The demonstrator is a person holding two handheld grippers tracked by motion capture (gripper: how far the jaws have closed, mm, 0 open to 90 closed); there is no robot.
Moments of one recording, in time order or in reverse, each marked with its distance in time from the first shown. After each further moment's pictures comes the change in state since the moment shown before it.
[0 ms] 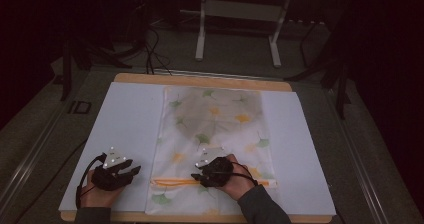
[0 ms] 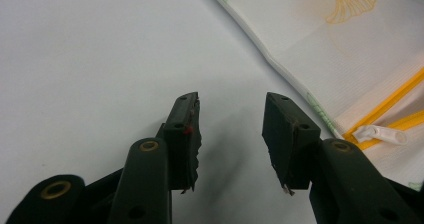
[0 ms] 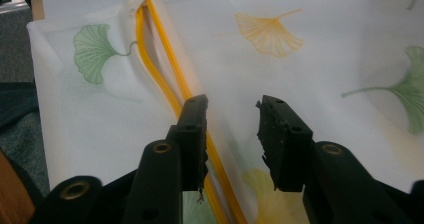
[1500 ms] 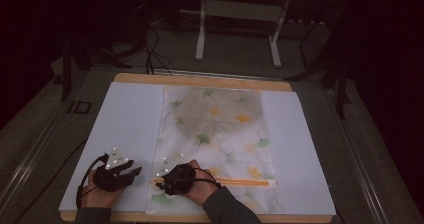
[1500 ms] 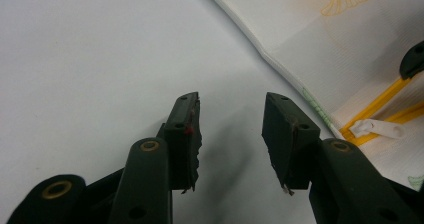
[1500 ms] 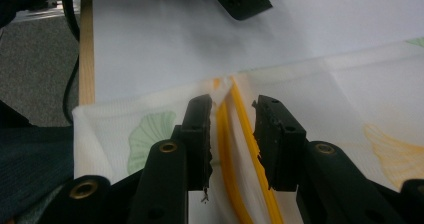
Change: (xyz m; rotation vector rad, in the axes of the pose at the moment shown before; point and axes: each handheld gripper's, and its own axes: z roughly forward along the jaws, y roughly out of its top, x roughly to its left) left arm -0.003 0.000 0.001 0.014 0.000 0.024; right arm 0.045 0.050 0.069 -0.028 0.116 -0.078
